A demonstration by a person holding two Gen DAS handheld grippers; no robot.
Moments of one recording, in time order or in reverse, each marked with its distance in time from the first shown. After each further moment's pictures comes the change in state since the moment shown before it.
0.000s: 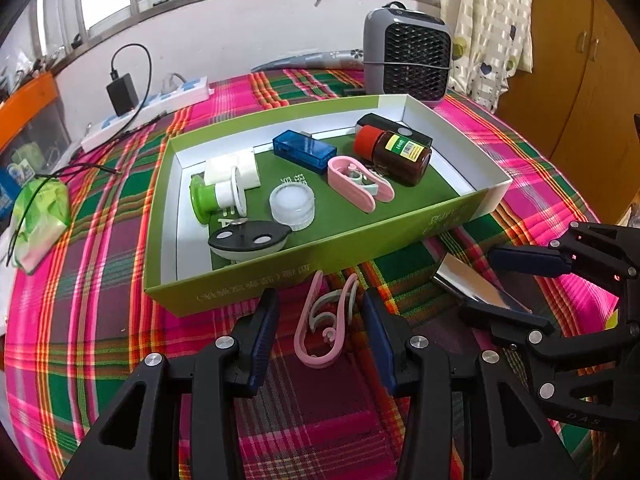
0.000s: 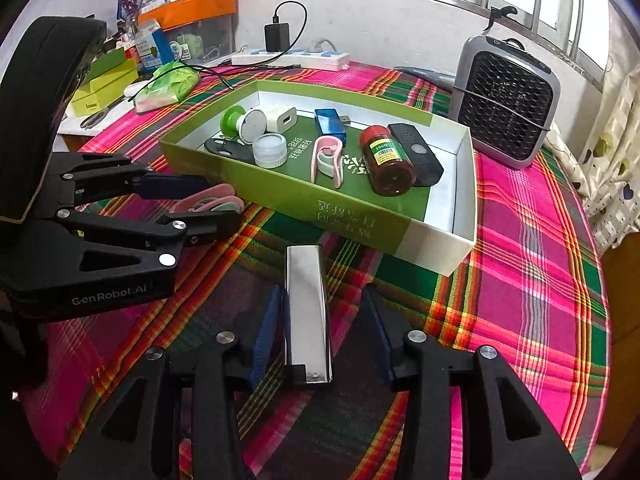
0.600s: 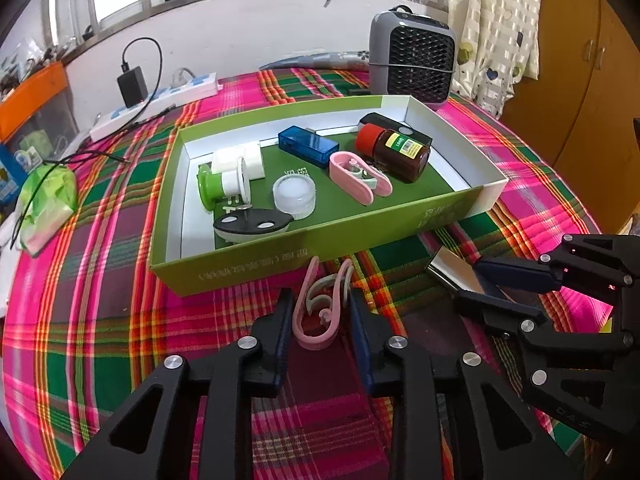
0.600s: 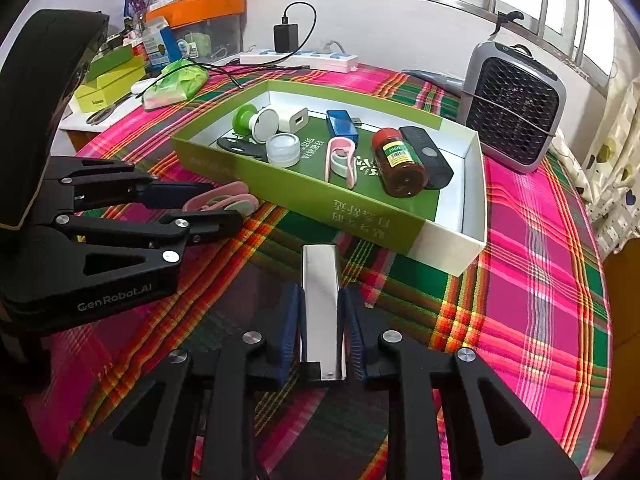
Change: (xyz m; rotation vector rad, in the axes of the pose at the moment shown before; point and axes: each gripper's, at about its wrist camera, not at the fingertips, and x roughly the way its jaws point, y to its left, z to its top) left arm -0.009 -0.001 -0.008 -0.037 -0.002 0.009; right arm -0.001 0.009 -0.001 -0.017 -0.005 0.007
